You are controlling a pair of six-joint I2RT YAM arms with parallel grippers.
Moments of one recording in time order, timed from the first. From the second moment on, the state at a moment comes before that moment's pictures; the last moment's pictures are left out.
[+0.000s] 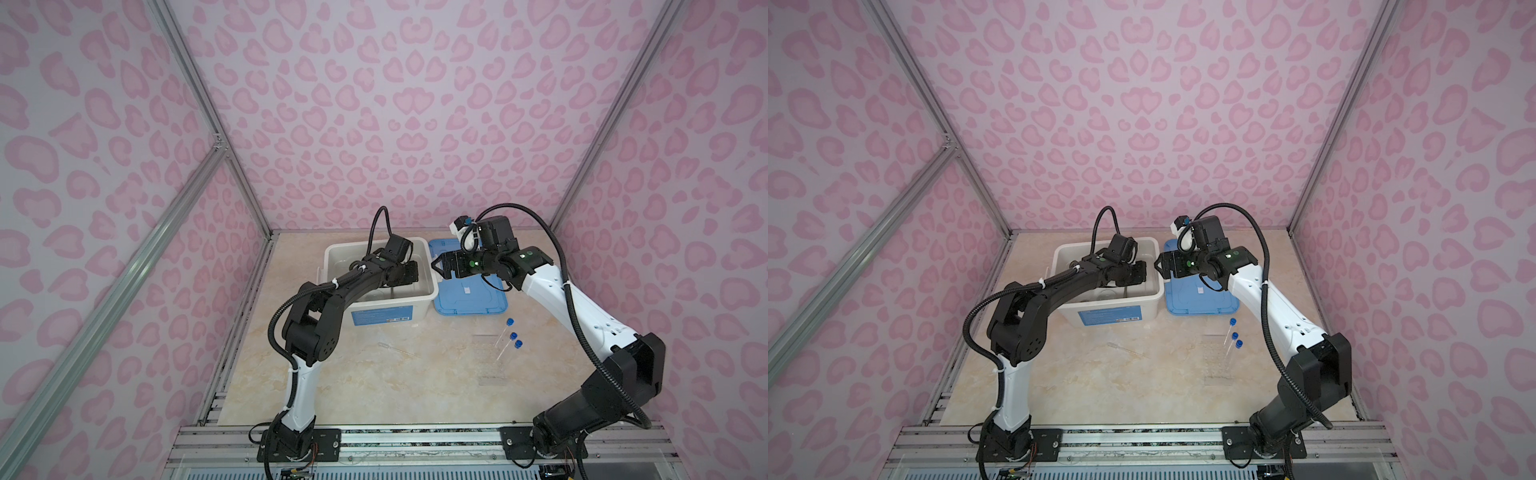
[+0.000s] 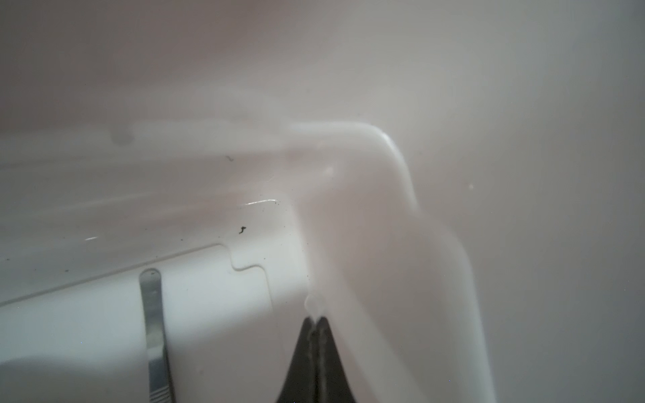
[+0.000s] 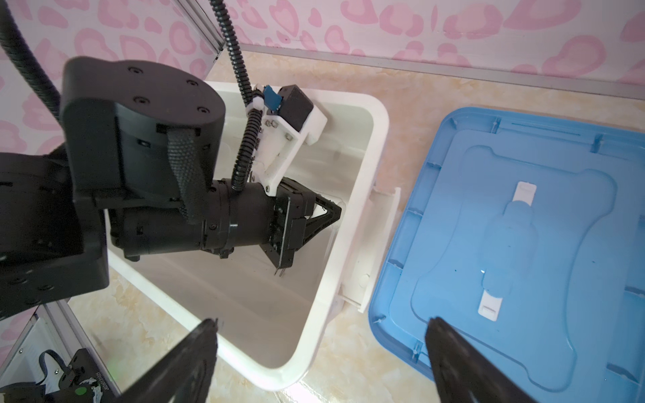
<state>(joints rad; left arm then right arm) -0.55 2.11 1.63 -0.42 0.14 -0.56 0.43 1.57 1.50 -0.66 -0.28 0.20</state>
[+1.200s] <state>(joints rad) -0.56 2.18 1.61 -0.41 0.07 -0.57 0.45 1.57 1.52 -0.67 -0.26 0.17</state>
